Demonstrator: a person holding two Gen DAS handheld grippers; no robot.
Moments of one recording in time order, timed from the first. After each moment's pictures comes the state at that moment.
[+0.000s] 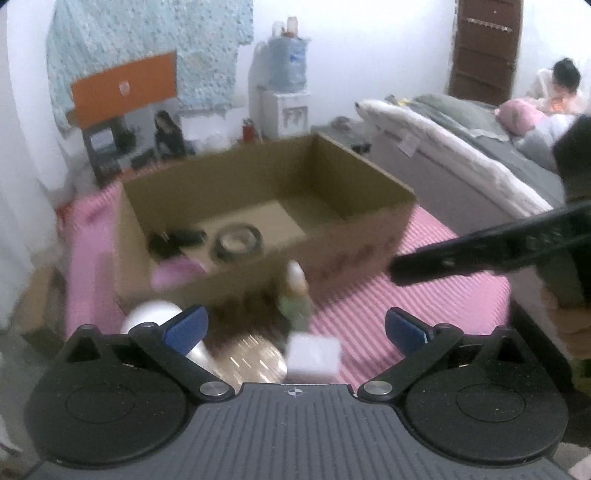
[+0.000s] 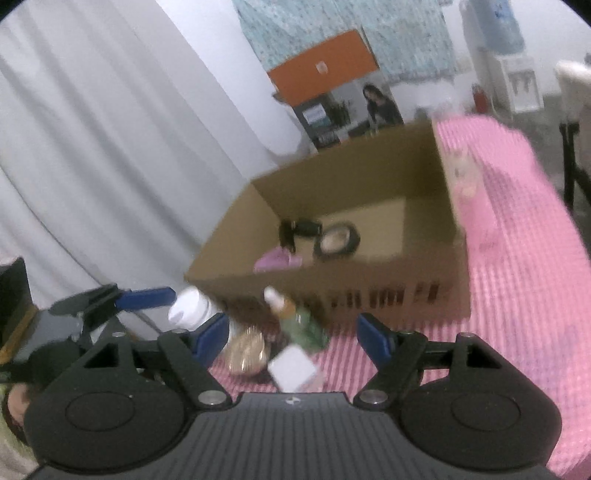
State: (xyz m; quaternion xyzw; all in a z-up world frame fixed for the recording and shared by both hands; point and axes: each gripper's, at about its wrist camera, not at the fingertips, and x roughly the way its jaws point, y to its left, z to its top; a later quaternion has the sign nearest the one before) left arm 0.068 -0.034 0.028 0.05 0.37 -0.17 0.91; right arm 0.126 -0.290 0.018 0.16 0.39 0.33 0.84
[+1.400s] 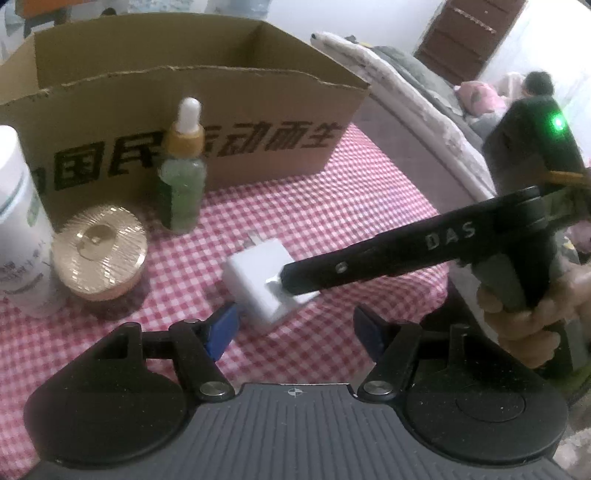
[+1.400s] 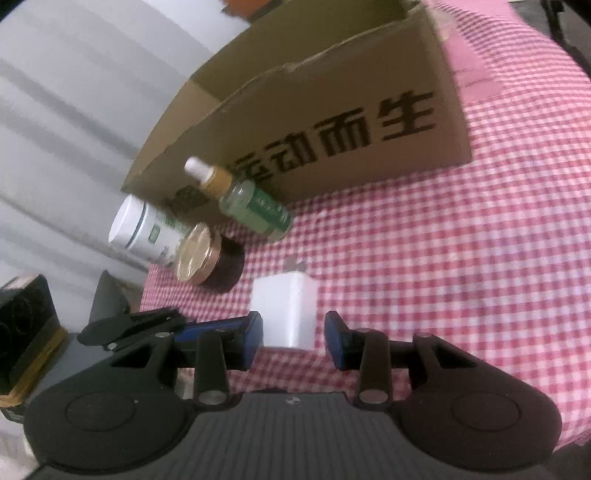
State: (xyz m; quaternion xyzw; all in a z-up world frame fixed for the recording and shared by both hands) left arm 0.076 -0.054 -0.054 -0.05 0.46 -0.26 0.84; right arm 0.126 -0.291 -0.067 0.19 0.53 0.31 0.77
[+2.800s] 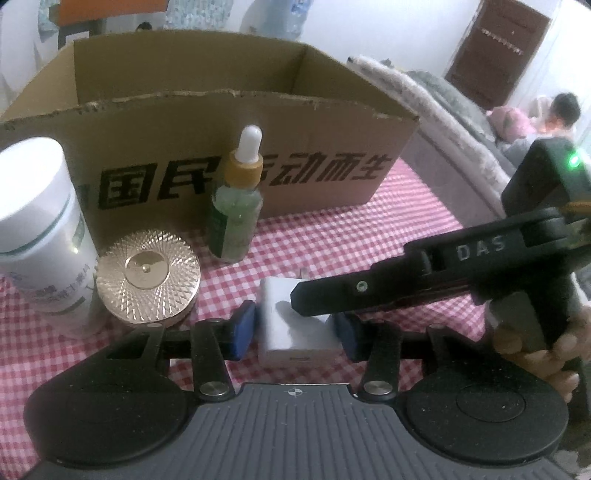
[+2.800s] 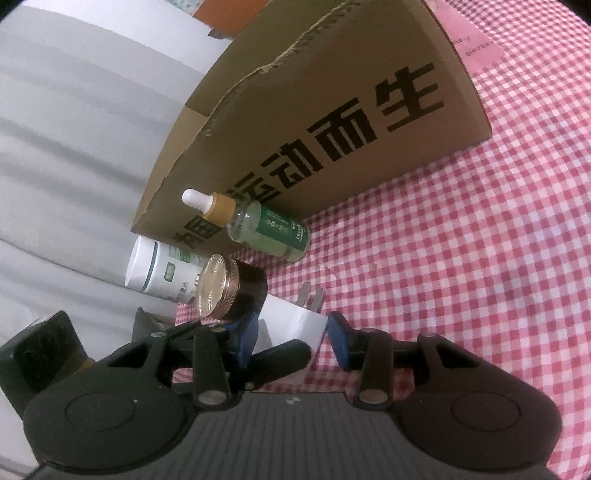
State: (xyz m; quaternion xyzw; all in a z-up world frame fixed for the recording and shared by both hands) left arm 0.088 -0.046 -0.055 -0.06 0.44 -0.21 0.87; right arm 0.141 -0.281 -0.084 0.28 0.52 0.32 0.74
